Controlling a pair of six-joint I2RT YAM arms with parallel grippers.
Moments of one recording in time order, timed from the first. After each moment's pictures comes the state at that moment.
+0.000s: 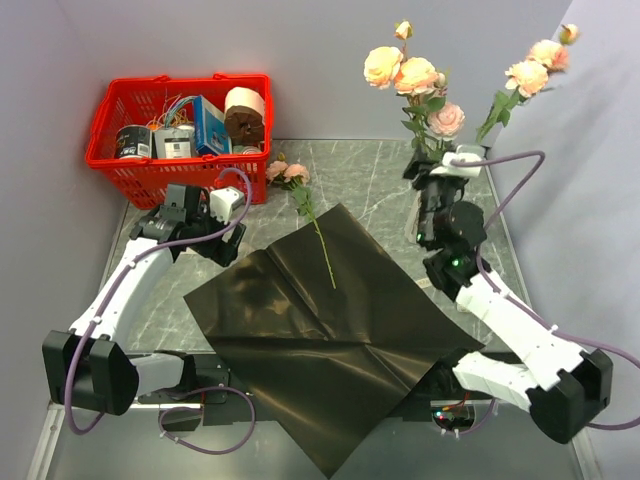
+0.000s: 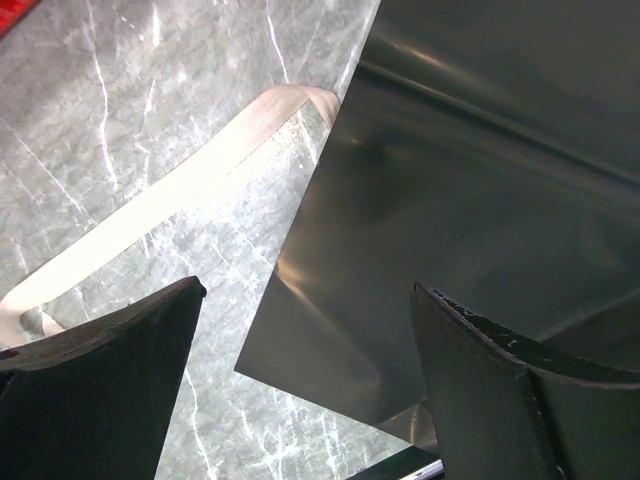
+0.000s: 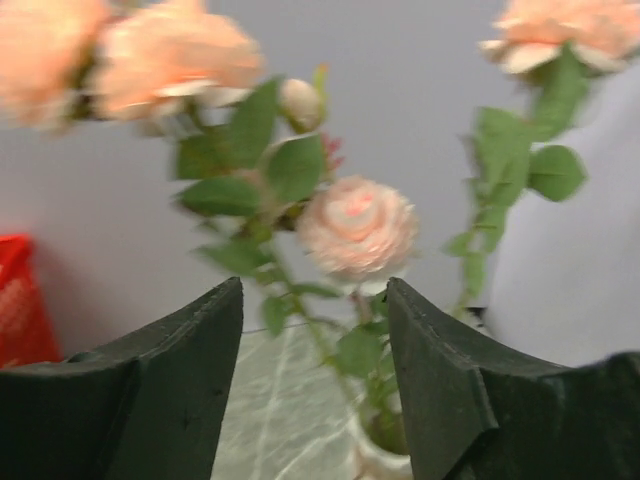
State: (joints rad) left arm -0.18 1.23 1.05 -0.75 0.22 0.33; right arm 0.50 1.05 0.91 0.60 0.66 -0.23
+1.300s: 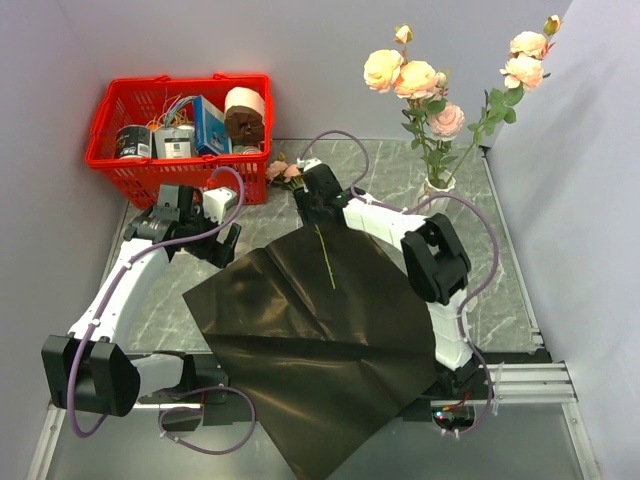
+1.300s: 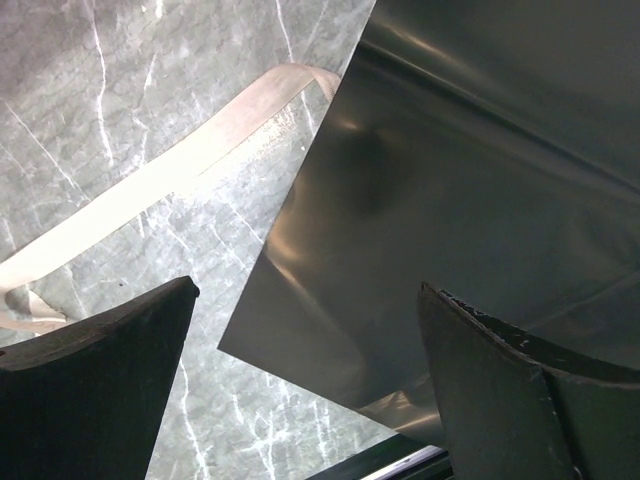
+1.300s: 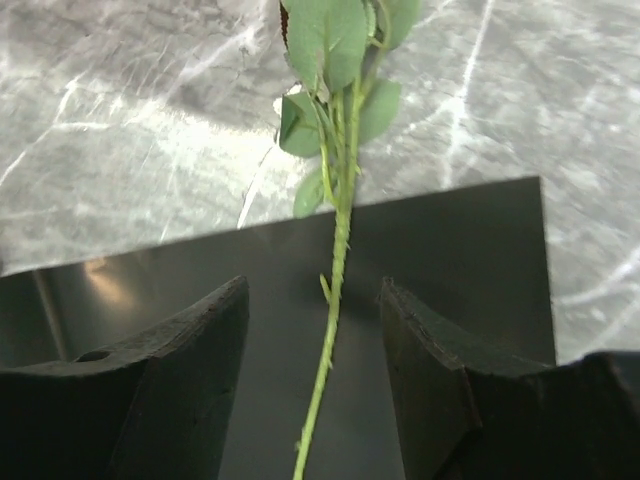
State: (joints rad) left arm -0.14 1.21 1.05 -0.78 0.25 0.31; right arm 0.66 2.06 1.60 -0.33 0.17 0.18
